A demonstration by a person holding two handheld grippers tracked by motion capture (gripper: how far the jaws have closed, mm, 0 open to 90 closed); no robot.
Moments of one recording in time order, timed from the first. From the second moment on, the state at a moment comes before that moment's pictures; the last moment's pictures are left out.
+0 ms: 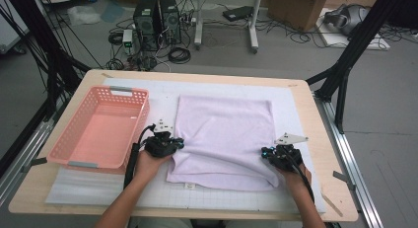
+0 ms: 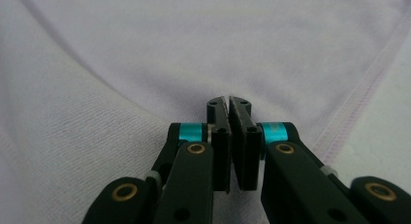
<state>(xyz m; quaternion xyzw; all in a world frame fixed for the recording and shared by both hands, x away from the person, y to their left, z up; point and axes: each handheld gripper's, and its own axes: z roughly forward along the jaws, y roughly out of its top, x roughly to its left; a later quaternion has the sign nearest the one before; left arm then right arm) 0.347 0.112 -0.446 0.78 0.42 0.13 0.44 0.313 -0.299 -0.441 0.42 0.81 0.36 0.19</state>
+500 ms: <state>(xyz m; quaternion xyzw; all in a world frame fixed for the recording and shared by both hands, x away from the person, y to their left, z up) 0.375 0.112 -0.442 0.73 0.47 0.16 0.46 0.343 -0.295 -0.436 0.45 0.77 0.37 0.26</state>
